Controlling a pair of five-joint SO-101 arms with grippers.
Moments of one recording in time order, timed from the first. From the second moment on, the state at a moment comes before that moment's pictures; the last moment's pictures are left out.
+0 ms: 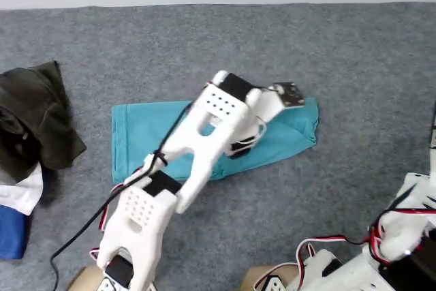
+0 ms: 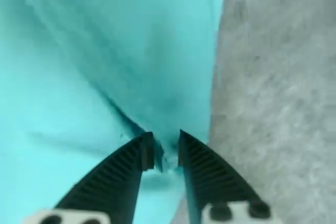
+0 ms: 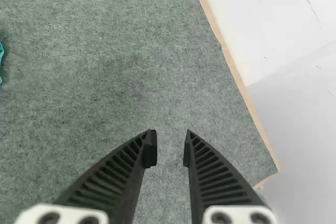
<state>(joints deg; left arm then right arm) 28.7 39.0 -31.4 98.8 -26.2 46.1 -52.0 -5.5 100.6 36.1</state>
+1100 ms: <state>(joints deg) 7.1 19.7 -23.9 98.8 -9.5 43.9 -52.0 -3.0 100.6 36.1</state>
